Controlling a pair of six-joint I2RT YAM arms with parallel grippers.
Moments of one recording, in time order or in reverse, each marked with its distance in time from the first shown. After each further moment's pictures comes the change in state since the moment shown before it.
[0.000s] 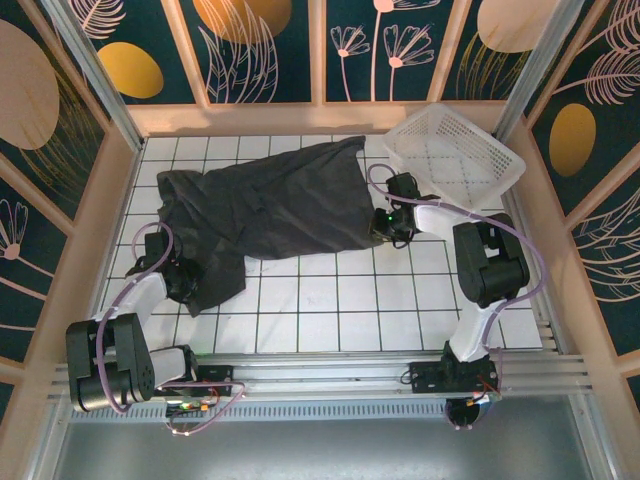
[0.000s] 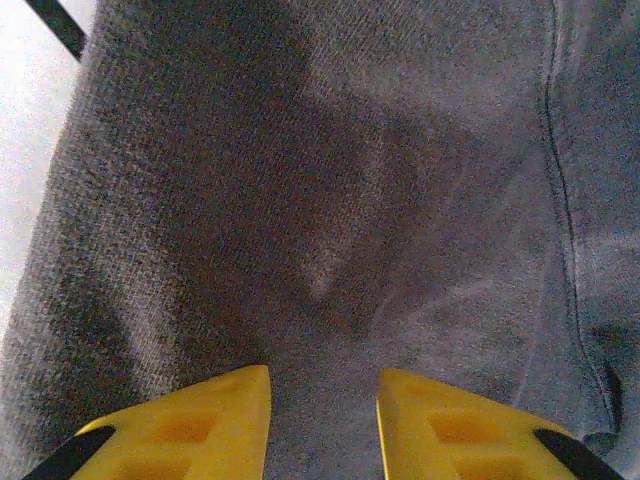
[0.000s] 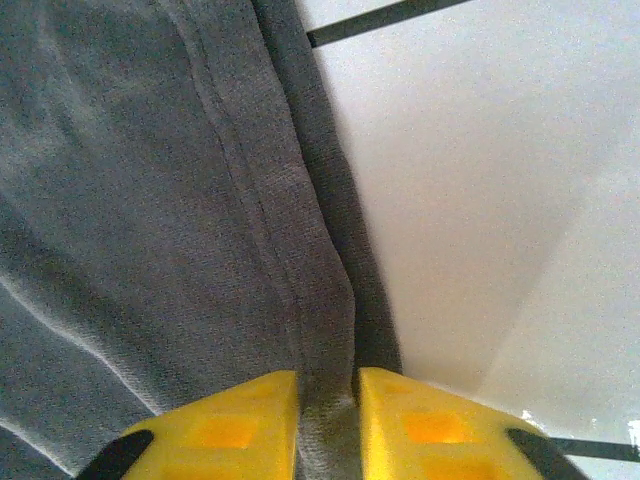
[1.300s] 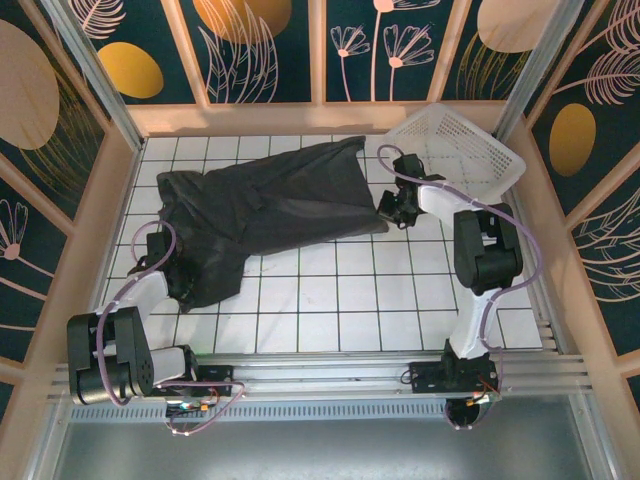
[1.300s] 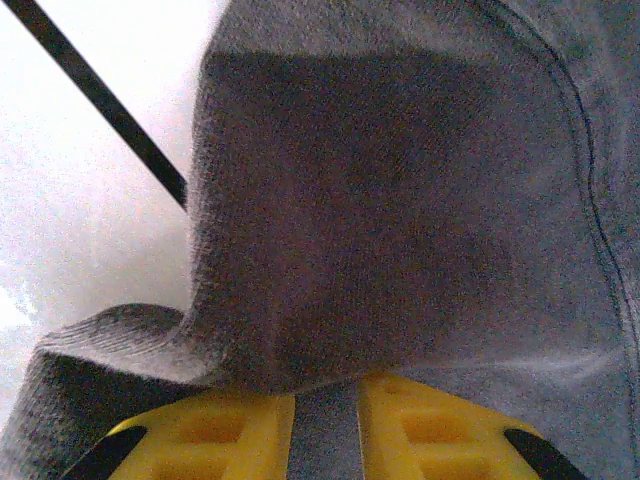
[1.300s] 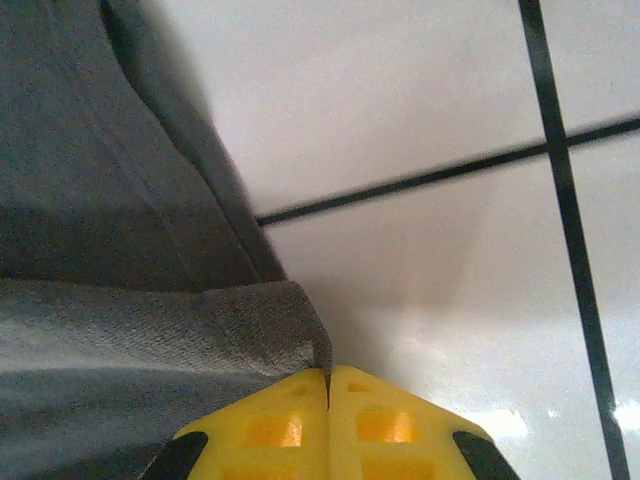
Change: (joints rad) left arm -0.005 0.035 -0.005 0.042 -0.116 0.031; right arm -0.067 0.092 0.198 -0.155 0.054 0.030
